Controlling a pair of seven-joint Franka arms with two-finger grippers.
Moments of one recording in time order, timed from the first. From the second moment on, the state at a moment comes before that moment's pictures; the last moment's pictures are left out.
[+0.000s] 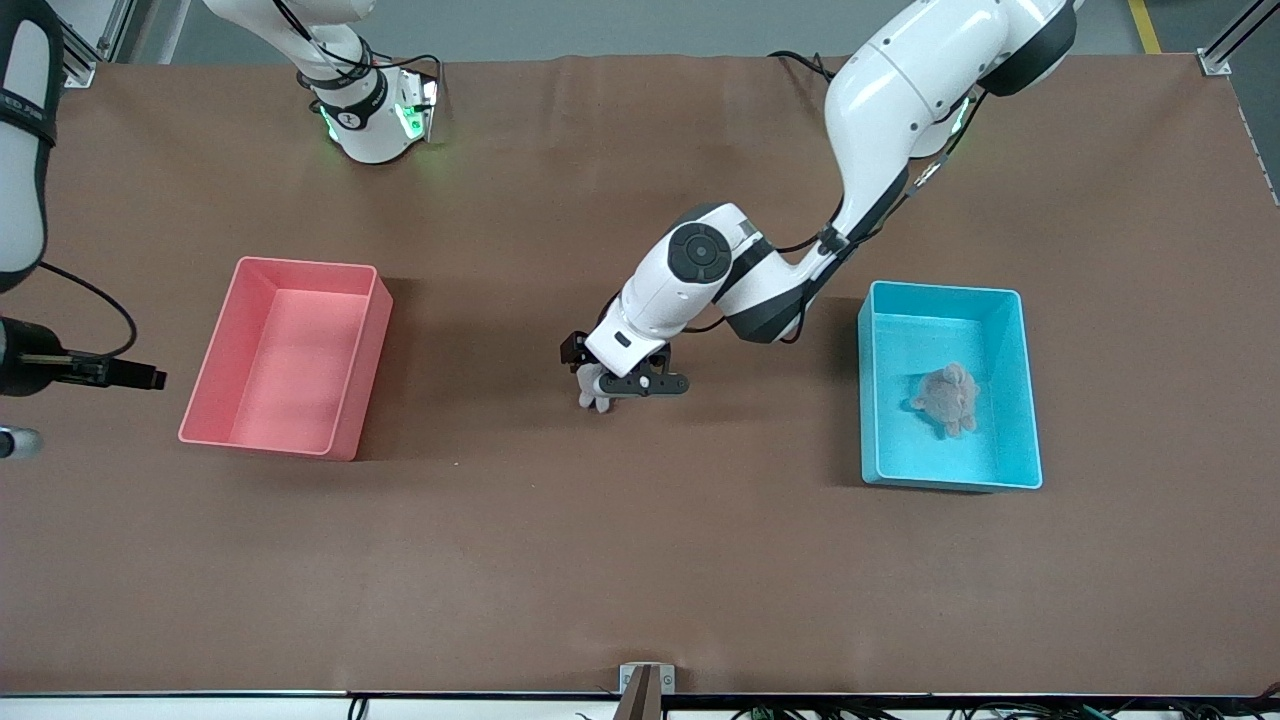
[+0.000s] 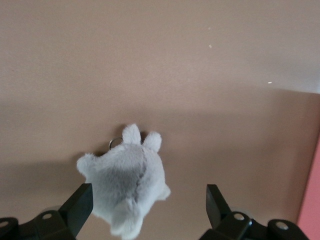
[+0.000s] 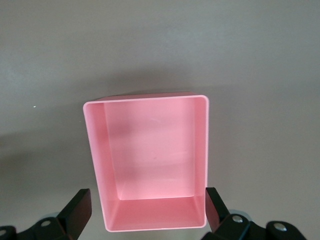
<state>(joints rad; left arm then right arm) -0.43 0.82 -0.47 -1.47 0.15 2.52 -0.92 -0.02 0.38 -0.15 -1.31 0.05 1.52 -0.02</state>
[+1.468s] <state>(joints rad) -0.52 0.90 -0.38 -1.45 0.15 2.53 -0.92 -0.03 0.37 -0.13 -1.29 0.08 1.41 -0.02</state>
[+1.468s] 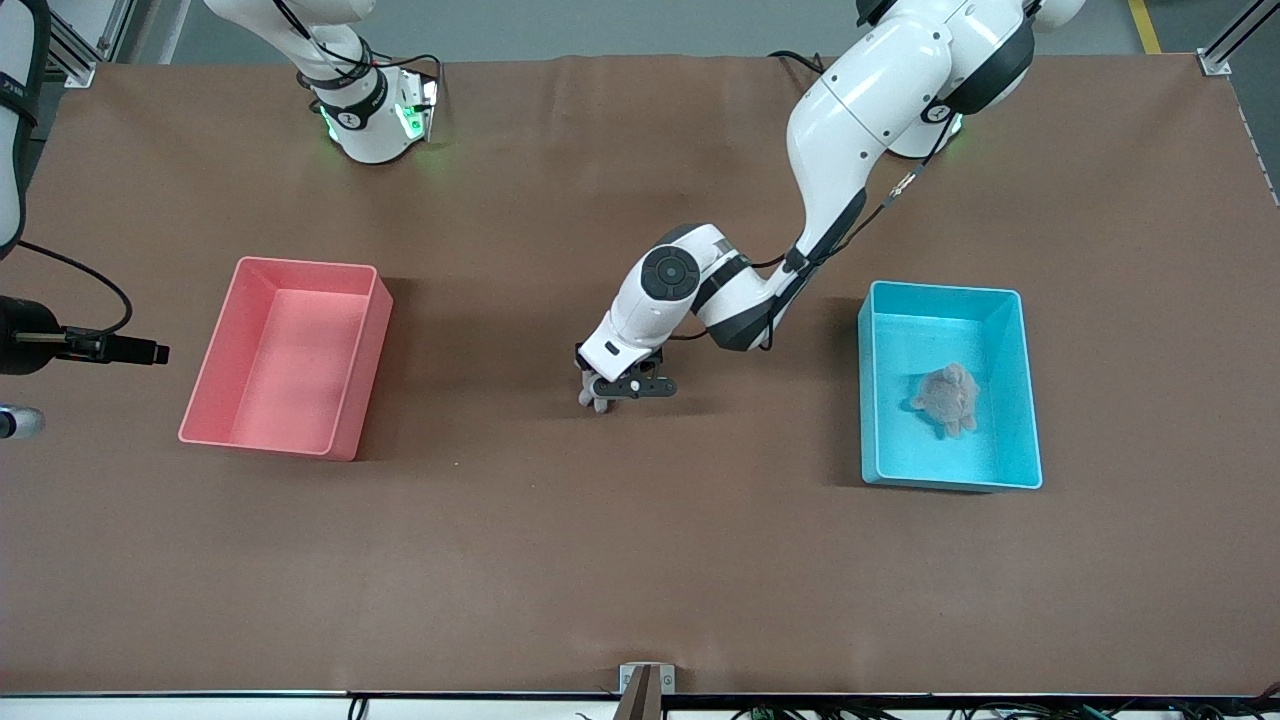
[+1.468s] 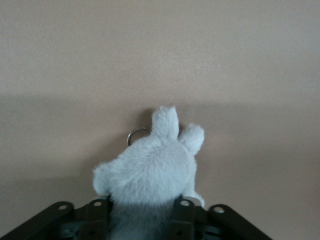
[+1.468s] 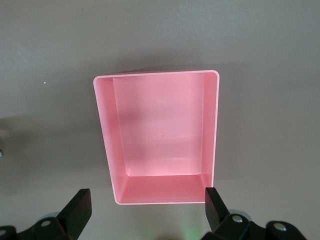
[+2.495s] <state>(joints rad) -0.09 0.32 -0.44 -1.69 0.12 1.86 -0.33 -0.02 0.24 -0.13 -1.28 0.07 1.33 -0.02</state>
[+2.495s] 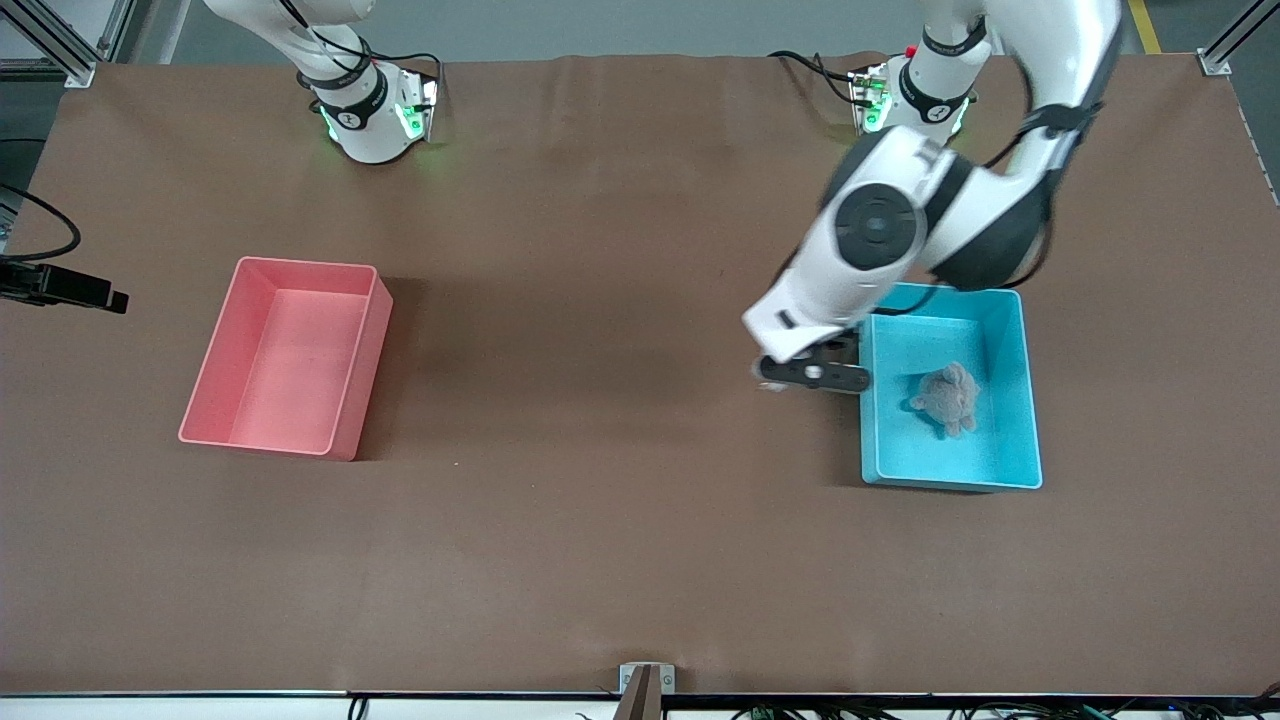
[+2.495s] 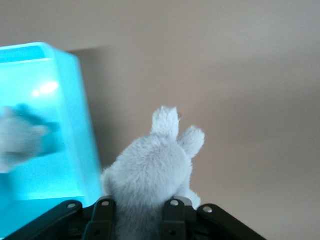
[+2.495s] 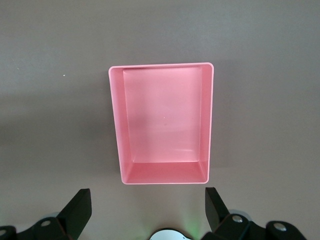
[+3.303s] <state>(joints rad) 0.20 0.34 -0.43 -1.89 0.23 2.02 0.04 0.00 0.15 -0.12 -1.31 0.03 1.31 -0.03</state>
